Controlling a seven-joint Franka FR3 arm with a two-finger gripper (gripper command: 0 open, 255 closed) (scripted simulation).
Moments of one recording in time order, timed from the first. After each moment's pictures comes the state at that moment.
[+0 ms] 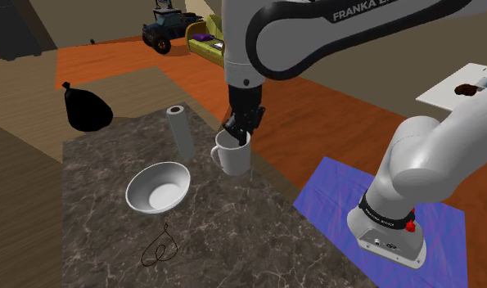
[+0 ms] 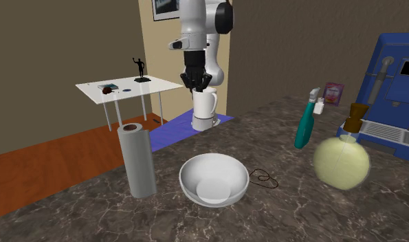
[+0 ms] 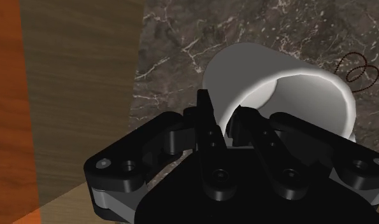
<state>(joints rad) 0.09 -0.49 0.32 -2.39 0.20 1.95 0.39</state>
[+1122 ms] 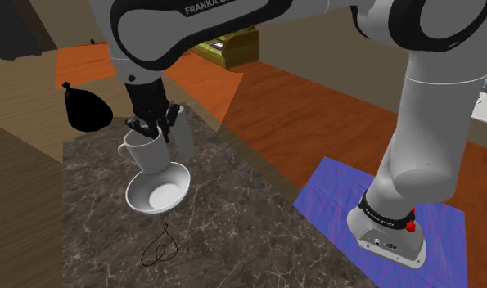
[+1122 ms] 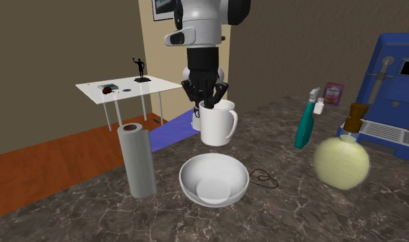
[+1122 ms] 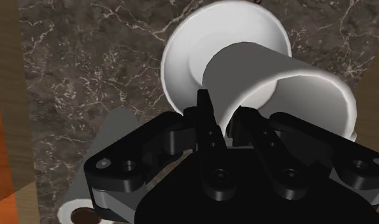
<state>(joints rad) 0.12 0.23 0.46 -1.60 -0.07 1.85 0.67</state>
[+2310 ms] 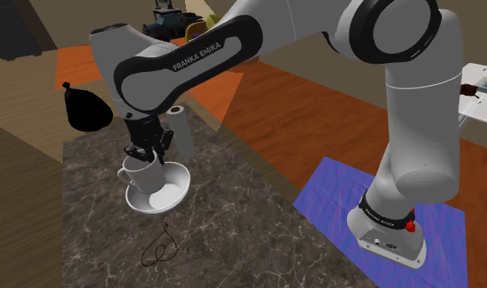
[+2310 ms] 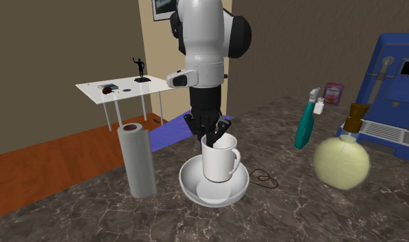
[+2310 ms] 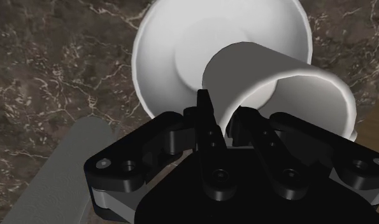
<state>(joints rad) 0.16 0.39 0.45 -1.59 -0.15 1.98 0.72</state>
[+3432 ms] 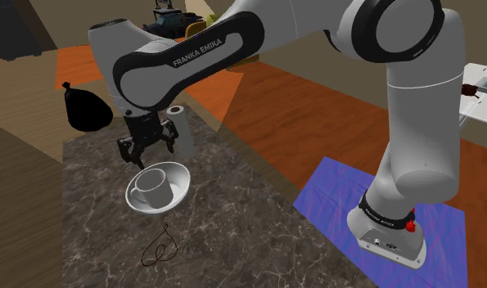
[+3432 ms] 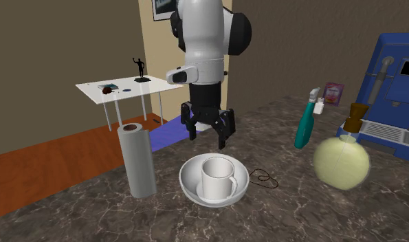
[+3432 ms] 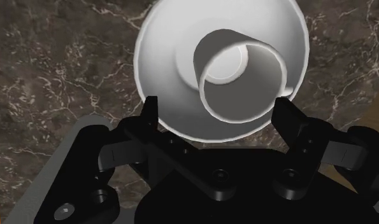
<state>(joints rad) 0.16 0.38 0.45 -1.58 -0.15 1.97 0.72</state>
